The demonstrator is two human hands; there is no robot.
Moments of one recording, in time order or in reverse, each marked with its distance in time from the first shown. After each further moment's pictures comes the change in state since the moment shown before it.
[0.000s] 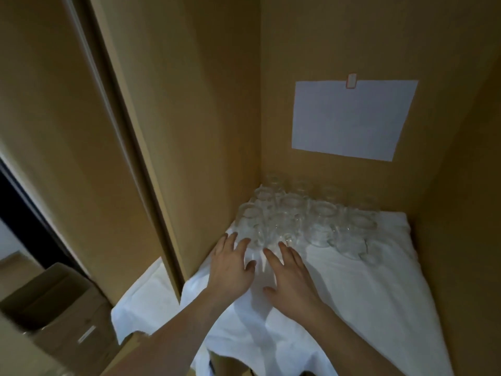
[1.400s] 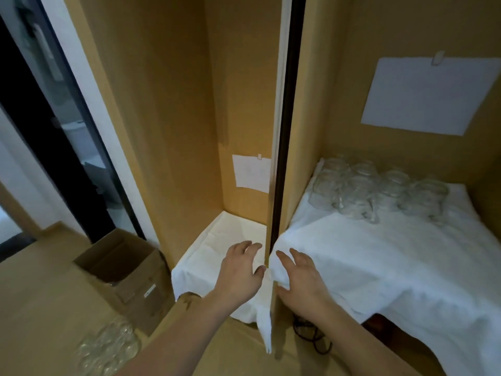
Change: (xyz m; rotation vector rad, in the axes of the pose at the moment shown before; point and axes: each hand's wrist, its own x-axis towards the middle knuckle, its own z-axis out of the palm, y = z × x) left_hand -0.155 -0.203 -0.092 -0.148 -0.106 0.012; right_hand -0.061 -0.224 0.113 -0.028 -0.087 0.084
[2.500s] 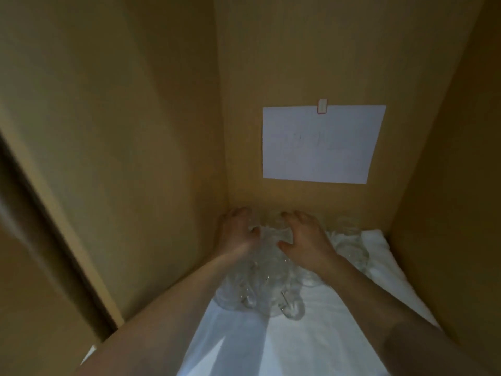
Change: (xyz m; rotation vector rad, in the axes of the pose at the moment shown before) left_hand 0.366 0.238 0.044 -0.227 -0.027 0.174; right_hand 0.200 0.256 -0.236 0.016 0.363 0.178
